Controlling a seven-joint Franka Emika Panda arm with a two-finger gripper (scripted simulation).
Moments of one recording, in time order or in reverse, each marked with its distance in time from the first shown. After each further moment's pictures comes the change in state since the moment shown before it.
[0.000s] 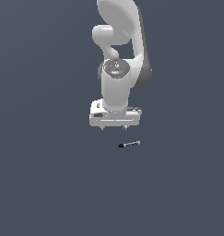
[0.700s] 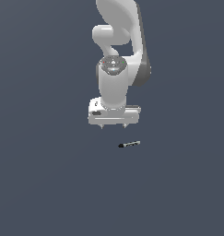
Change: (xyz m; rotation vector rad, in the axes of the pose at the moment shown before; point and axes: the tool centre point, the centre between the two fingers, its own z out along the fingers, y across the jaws) arm -0.005 0.003 -0.007 0.022 -0.006 0.013
